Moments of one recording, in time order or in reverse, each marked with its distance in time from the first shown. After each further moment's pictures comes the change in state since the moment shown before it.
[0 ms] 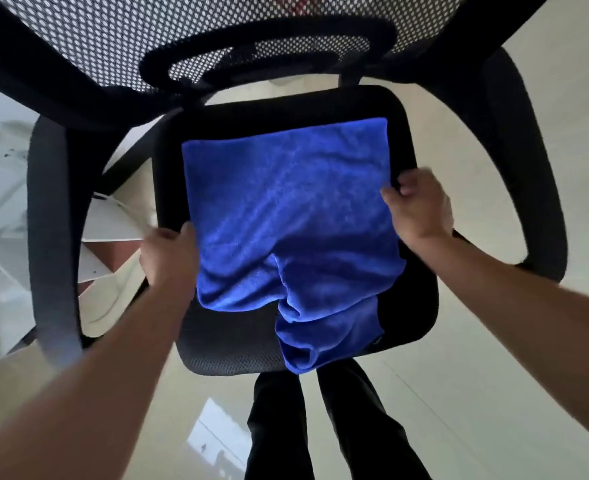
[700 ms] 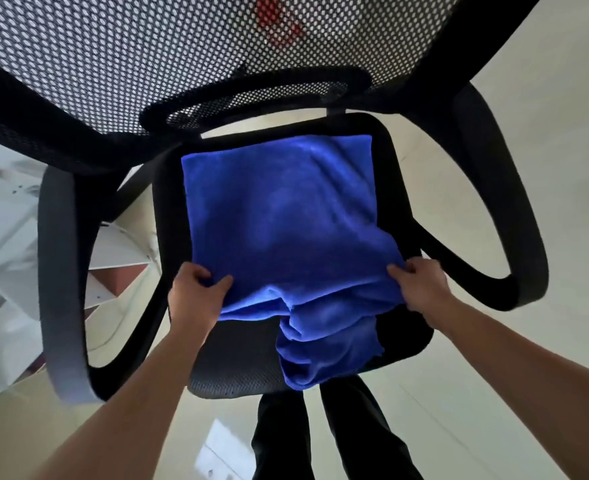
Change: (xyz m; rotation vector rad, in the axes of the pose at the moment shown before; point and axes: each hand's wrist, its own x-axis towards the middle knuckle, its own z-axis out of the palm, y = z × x) left_hand -0.034 -0.005 0.000 0.197 -0.218 0.199; right_hand -0.041 0.071 0.003 0.101 -0.250 0.264
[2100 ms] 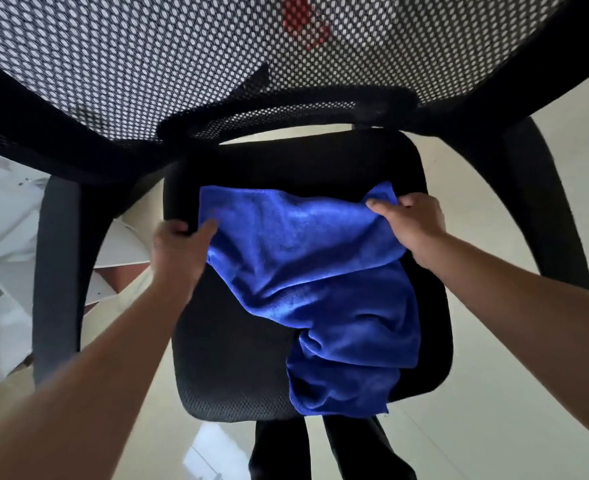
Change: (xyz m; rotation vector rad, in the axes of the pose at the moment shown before) left_hand 0.078 0.044 -0.021 -0.228 0.063 -0.137; right_hand 0.073 -0.124 0.009 -0.048 0.078 -0.159
